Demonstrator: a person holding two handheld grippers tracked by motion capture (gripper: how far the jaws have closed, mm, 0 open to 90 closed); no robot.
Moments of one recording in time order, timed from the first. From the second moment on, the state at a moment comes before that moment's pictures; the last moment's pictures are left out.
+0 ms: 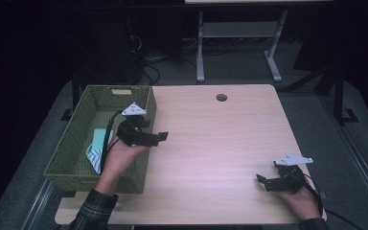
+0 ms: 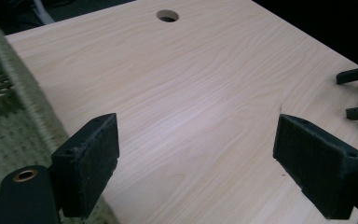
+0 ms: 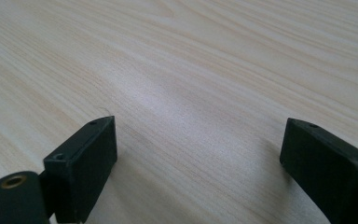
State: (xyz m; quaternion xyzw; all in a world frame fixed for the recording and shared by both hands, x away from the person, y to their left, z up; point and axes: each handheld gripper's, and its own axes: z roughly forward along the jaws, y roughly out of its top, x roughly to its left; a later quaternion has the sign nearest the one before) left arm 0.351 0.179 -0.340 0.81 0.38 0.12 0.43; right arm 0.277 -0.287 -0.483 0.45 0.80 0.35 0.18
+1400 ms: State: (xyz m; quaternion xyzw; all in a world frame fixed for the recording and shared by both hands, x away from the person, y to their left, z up) left arm 0.338 0.093 -0.423 0.85 0.33 0.10 0.41; right arm 0.276 -0.287 -0.483 0.44 0.81 0.35 0.18
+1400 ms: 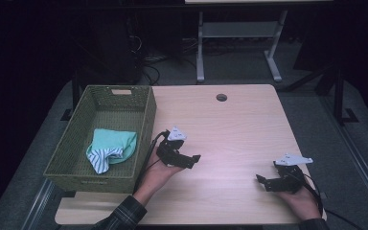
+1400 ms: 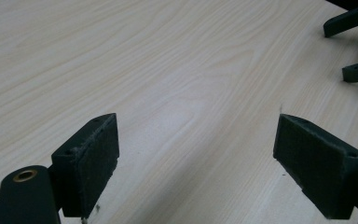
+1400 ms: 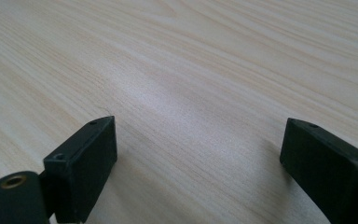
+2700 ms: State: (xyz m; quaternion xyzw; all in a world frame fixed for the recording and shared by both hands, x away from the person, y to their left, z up) left arm 0.338 0.088 -0.477 0.87 0.31 0.13 0.36; right arm 0.277 -0.287 -0.483 0.44 0.81 0.35 0.18
